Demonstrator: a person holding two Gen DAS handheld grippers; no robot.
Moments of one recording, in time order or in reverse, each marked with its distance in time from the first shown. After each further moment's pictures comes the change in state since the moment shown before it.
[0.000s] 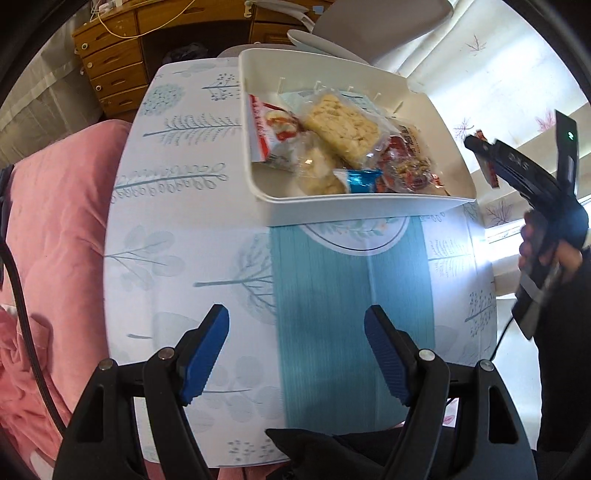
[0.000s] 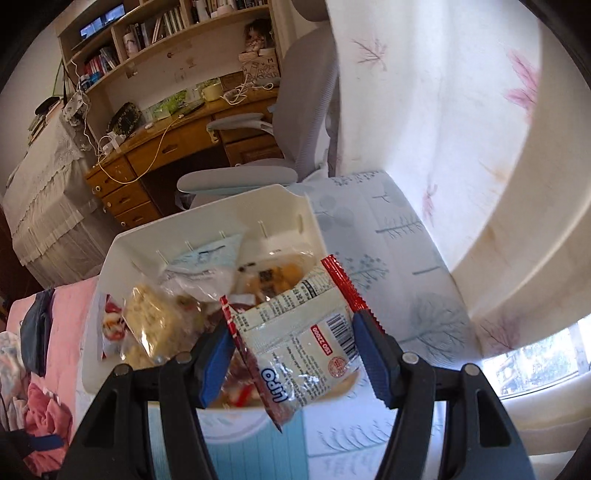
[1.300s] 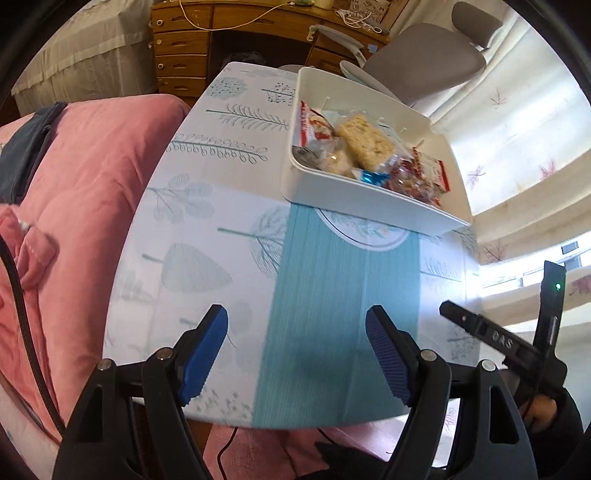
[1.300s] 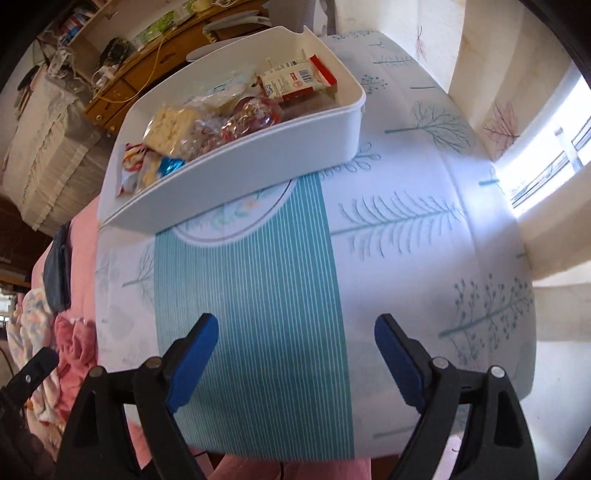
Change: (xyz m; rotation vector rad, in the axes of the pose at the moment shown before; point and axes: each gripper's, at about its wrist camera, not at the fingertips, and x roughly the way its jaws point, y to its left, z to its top) left arm -0.046 -0.017 -0.081 -0.250 -0.138 0.031; right arm -0.053 -0.008 -0.142 0.066 0.427 0.088
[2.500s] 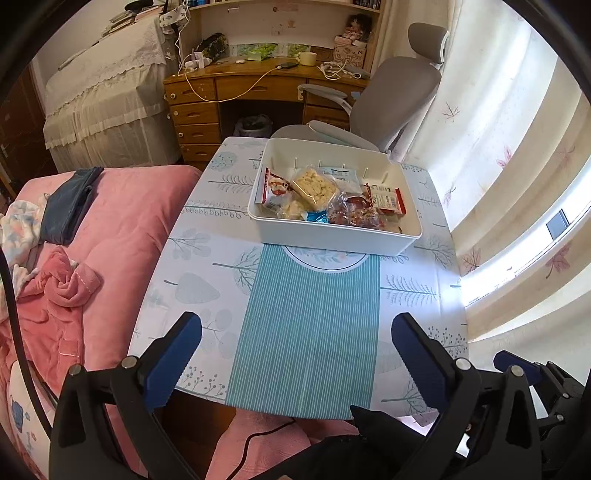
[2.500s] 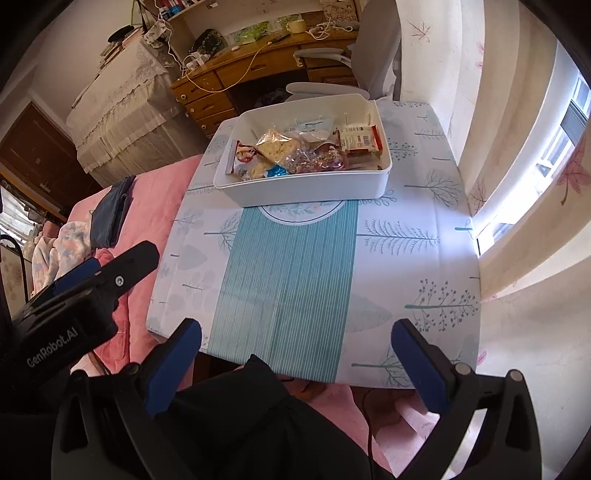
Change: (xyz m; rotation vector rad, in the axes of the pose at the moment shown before) left arm -0.096 -0.122 -0.050 0.080 -0.230 0.173; right arm -0.158 0.014 -0.062 -0.275 -0.094 0.095
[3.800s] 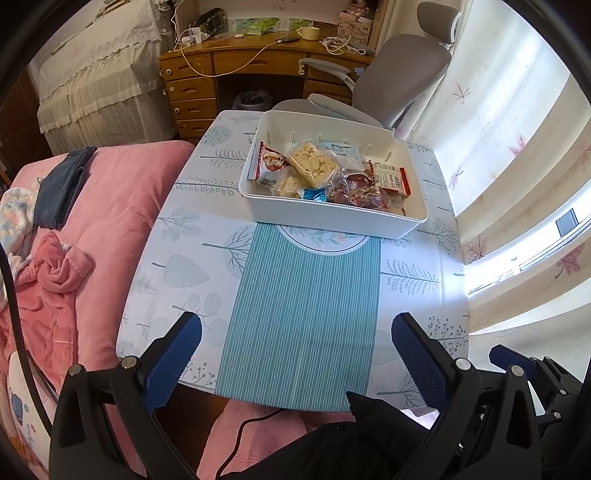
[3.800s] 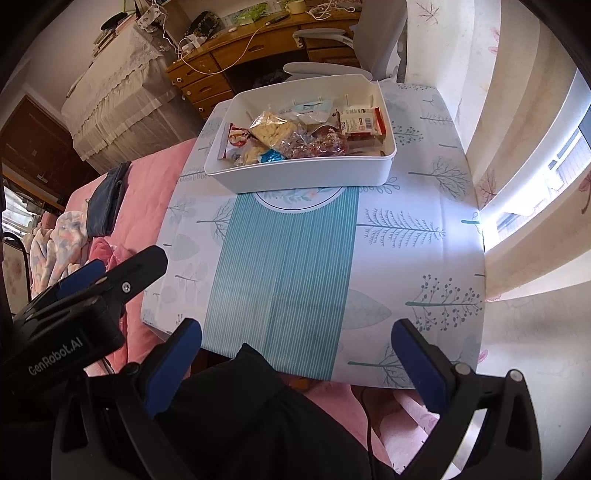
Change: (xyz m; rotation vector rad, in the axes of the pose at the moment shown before) left arm 0.029 -0.007 0.006 -0.018 0.101 -0.005; right arm 0.023 -0.007 0.016 0.000 0.084 0.000
